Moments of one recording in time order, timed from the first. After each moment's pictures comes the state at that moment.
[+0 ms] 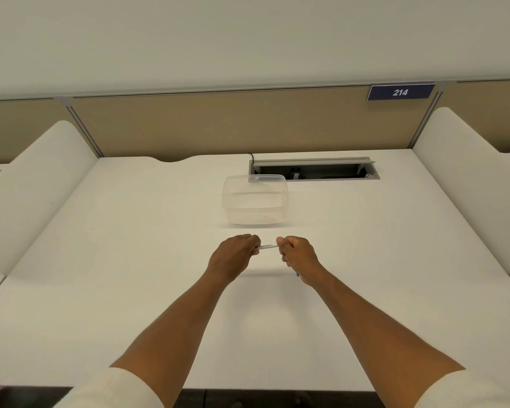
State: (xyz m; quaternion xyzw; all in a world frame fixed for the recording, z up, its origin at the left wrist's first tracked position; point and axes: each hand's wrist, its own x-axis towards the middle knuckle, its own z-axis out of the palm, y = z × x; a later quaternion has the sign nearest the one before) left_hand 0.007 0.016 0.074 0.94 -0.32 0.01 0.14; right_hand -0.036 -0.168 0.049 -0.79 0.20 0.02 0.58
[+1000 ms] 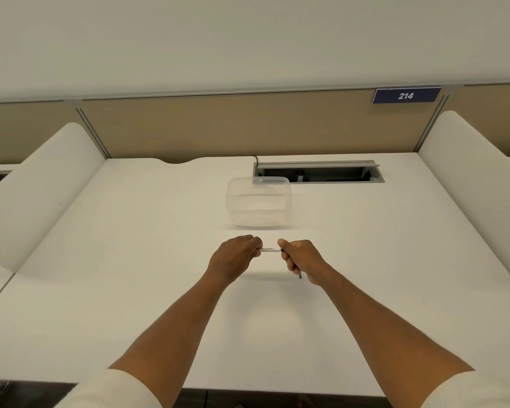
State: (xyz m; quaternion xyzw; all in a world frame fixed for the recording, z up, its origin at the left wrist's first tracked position) left_hand 0.005 0.020 0.079 0.94 -0.33 0.01 0.13; right_hand -0.035 -0.179 0.058 -0.76 0.21 0.11 0.61
